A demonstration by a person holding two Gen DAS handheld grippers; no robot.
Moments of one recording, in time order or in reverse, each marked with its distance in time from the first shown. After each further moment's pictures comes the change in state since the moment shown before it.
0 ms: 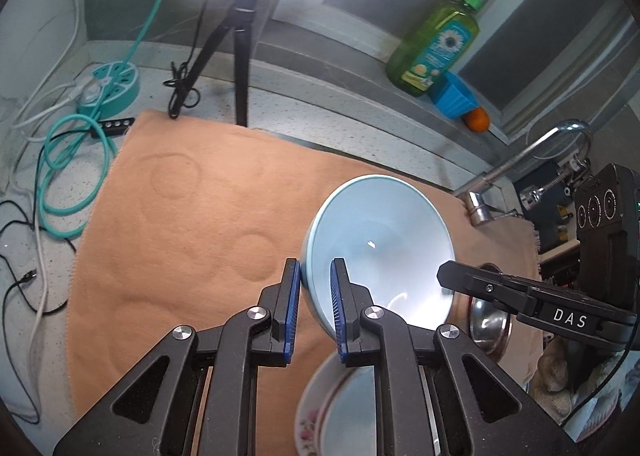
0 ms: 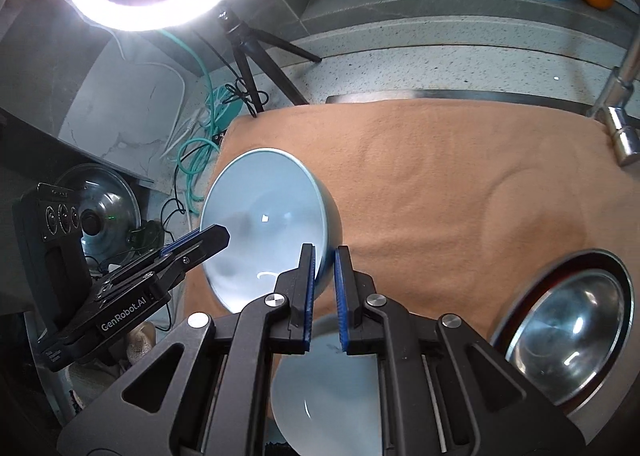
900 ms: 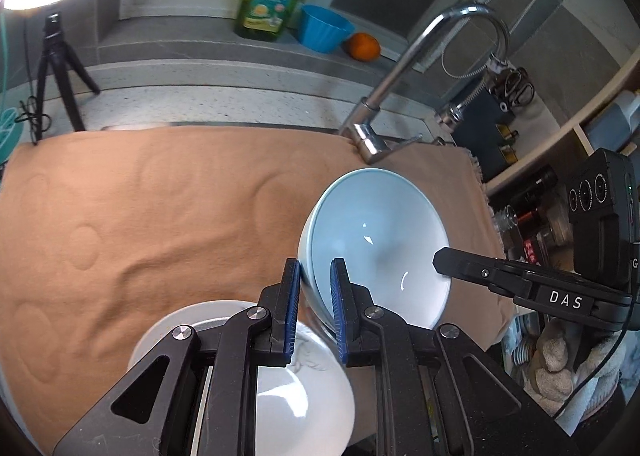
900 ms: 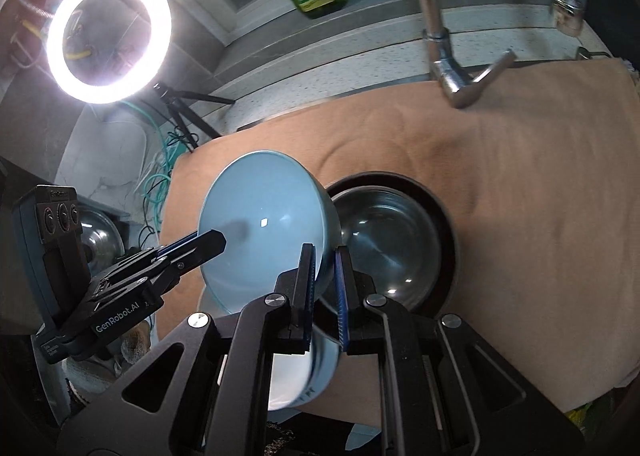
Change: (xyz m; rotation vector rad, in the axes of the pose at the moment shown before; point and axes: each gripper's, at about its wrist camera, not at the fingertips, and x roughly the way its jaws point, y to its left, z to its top) left arm 0.042 -0.150 -0.039 0.237 0.110 -0.143; right arm -0.115 -0.129 -0.067 0.169 -0.121 -0.076
